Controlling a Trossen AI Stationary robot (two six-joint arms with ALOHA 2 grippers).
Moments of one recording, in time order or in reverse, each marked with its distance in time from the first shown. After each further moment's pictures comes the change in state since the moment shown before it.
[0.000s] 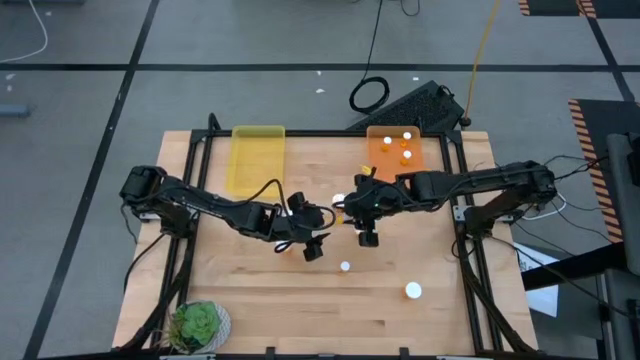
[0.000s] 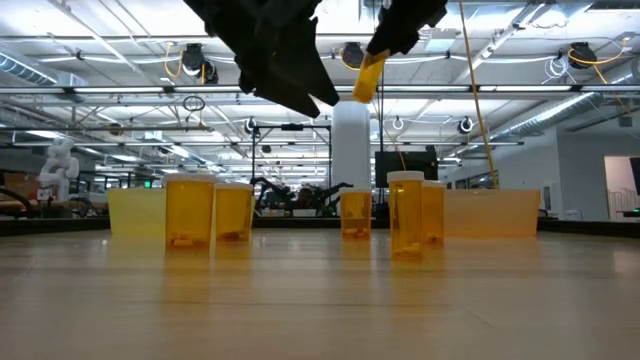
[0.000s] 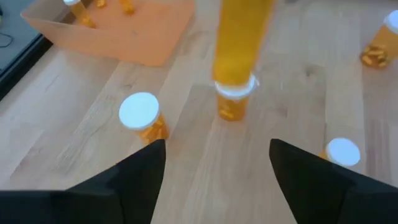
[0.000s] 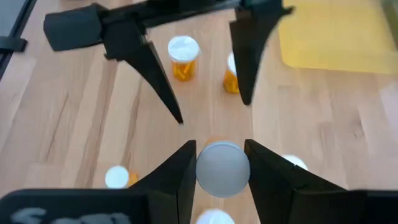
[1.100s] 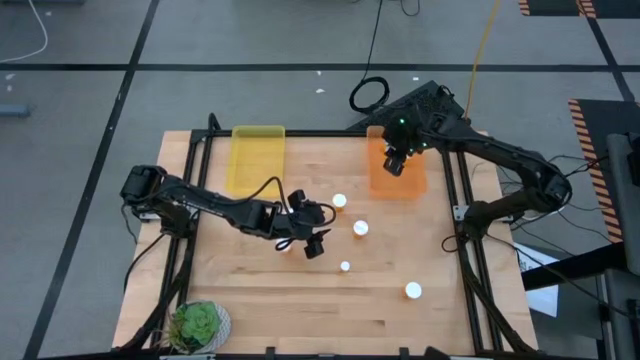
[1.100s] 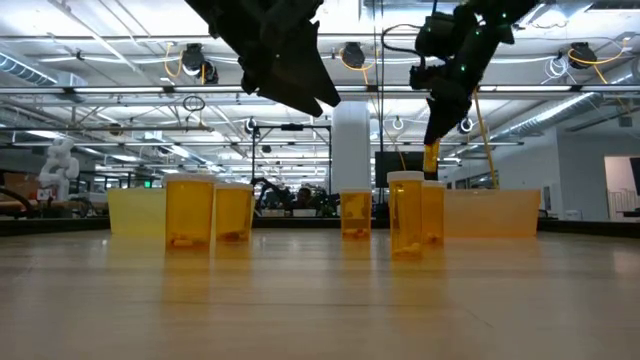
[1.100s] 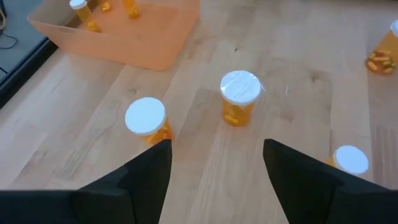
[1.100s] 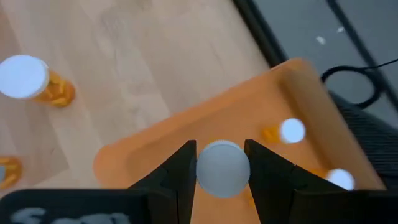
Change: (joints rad) left arm 0.018 0.000 0.000 0.013 0.000 0.012; right arm -0.742 -0.127 -0.188 -0.109 -0.091 -0.215
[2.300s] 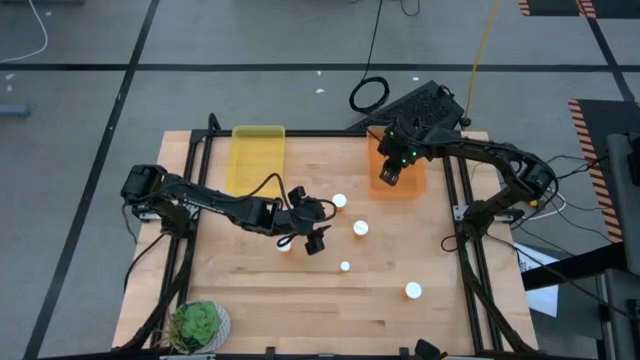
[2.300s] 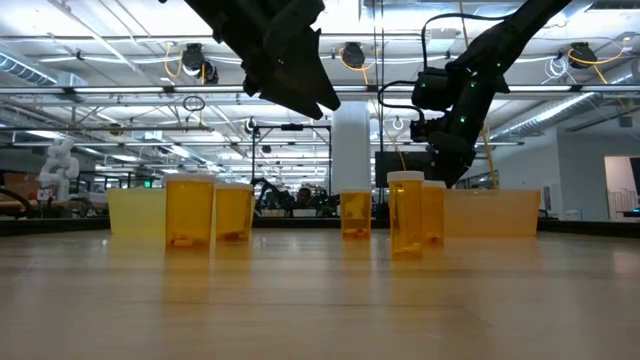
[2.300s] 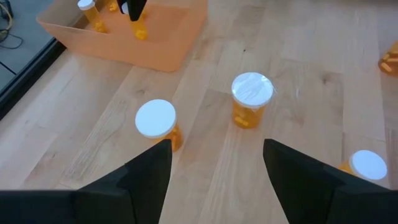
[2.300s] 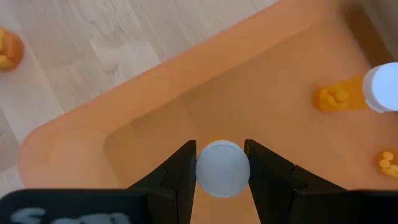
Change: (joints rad) left arm 0.026 0.000 0.000 0.002 0.005 0.021; right arm -0.057 0.152 -0.195 0.202 -0.064 0.015
